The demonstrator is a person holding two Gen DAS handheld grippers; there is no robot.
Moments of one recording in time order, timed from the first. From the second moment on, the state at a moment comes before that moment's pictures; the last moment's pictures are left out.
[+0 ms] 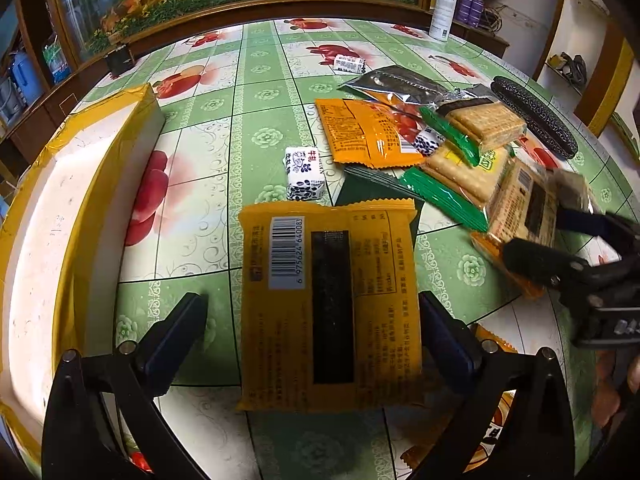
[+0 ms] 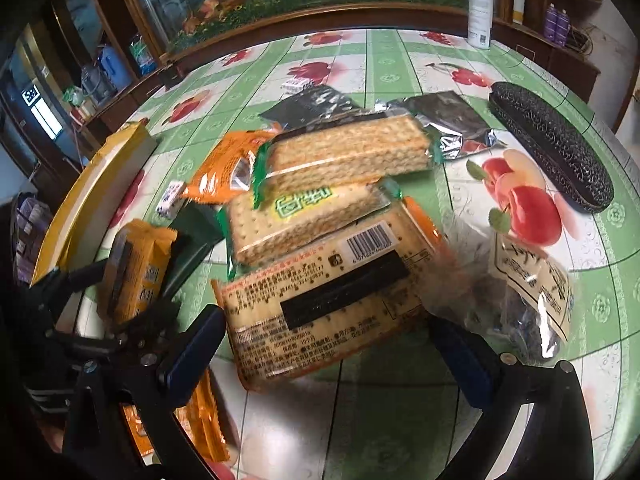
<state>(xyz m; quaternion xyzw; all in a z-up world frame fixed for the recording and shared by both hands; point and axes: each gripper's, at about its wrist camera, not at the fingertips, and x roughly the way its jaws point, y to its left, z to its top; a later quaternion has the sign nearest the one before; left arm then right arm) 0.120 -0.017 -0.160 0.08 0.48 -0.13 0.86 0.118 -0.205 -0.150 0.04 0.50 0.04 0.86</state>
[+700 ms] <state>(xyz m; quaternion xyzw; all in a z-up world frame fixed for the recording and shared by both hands) 0.127 -0.023 -0.157 0.06 0.47 -0.10 0.87 0.132 -0.244 -0.150 0.02 0.48 -0.08 0.87</state>
